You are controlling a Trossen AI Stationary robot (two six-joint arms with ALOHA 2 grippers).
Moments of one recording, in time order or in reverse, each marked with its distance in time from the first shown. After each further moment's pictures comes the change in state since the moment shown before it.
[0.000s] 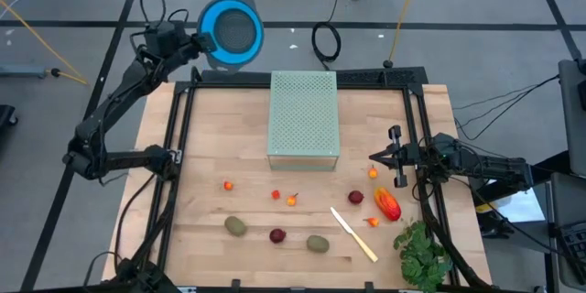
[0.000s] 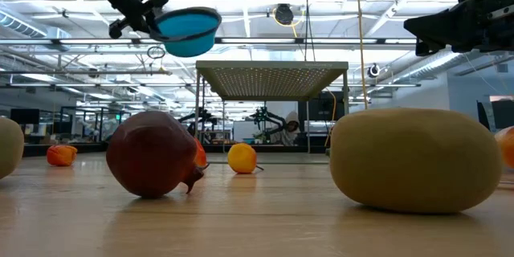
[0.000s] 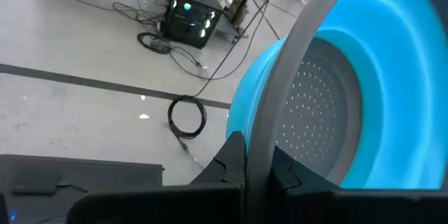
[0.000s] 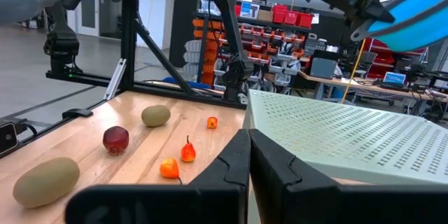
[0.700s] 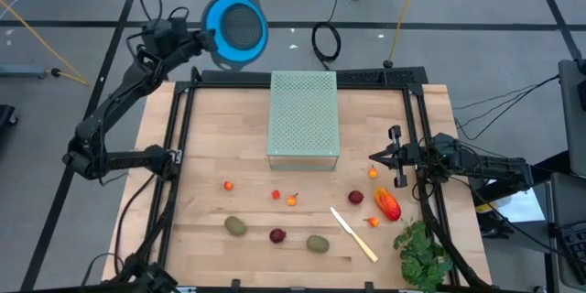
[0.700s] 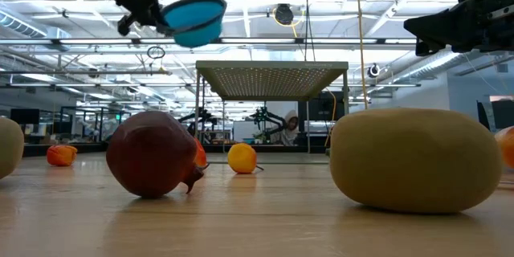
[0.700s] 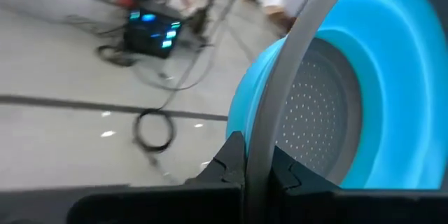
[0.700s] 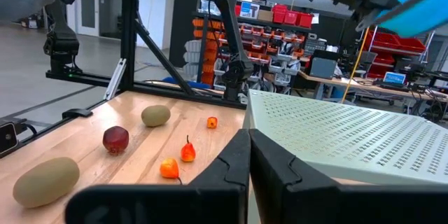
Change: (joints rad) left arm 0.000 0.000 0.000 0.120 0.129 0.020; right arm 0.000 0.000 0.000 0.000 0.000 0.000
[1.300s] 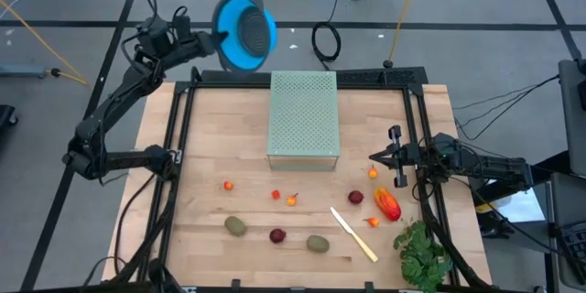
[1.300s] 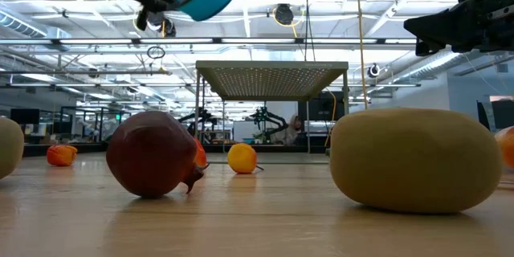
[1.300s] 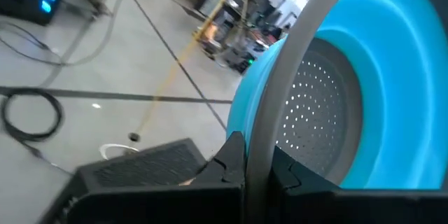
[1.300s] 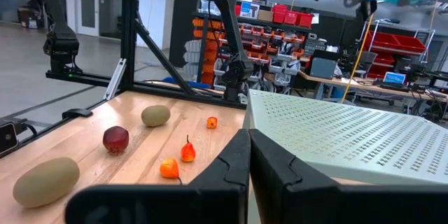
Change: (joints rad) left arm 0.000 0.000 0.000 0.105 0.359 -0.165; right arm 0.000 0.000 0.000 0.000 0.000 0.000
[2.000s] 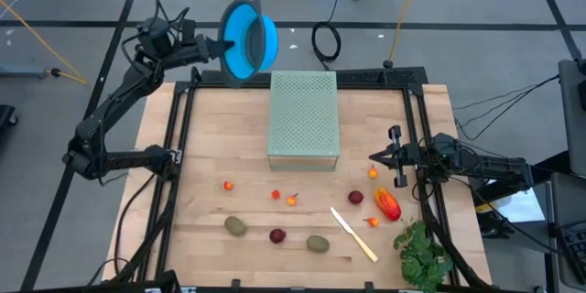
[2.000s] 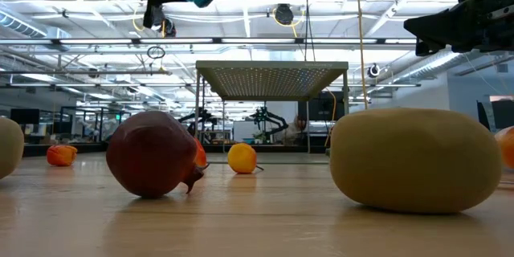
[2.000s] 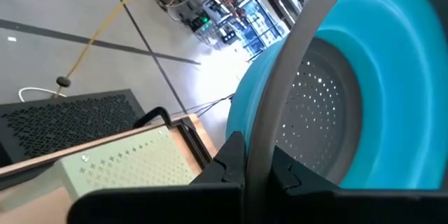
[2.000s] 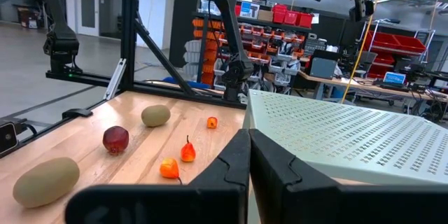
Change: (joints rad) left arm -0.009 0.000 0.000 -0.001 0.221 -0.187; right arm 0.000 0.000 0.000 0.000 0.000 0.000
